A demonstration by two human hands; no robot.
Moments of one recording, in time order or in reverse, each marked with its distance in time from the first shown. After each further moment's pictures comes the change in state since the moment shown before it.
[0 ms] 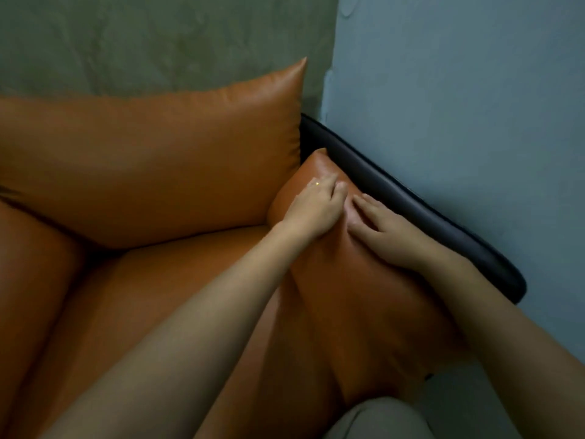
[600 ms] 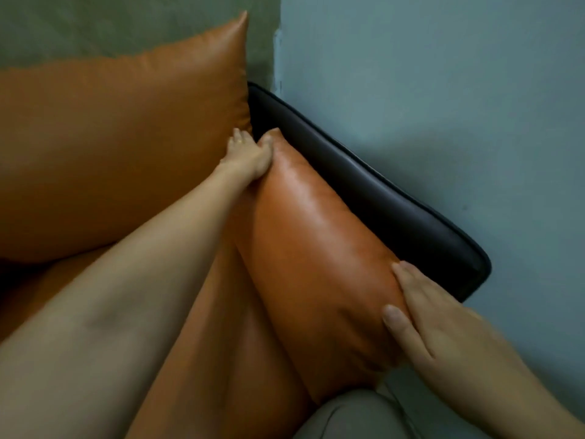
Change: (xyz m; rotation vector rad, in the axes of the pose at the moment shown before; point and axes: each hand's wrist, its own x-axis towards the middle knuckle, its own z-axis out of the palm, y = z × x) left_hand 0.120 -0.056 -0.005 0.186 -0.060 -0.313; right_hand -0.147 0.019 0.010 -0.227 -0.091 0.279
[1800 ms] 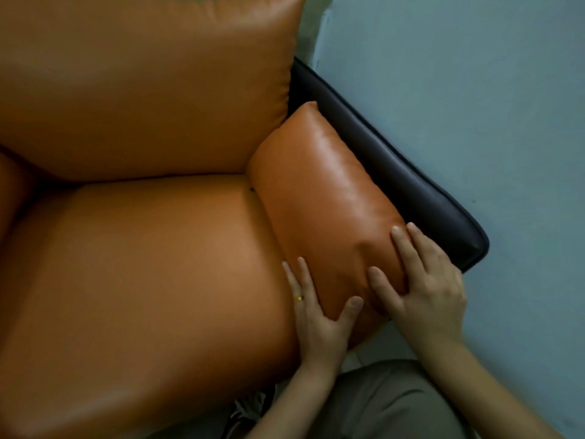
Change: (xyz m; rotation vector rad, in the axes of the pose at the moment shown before) left_hand -0.328 -0.012 0.197 -0.933 0.284 -0.001; right_hand 0.027 0.012 0.073 -0.082 0.868 -0.223
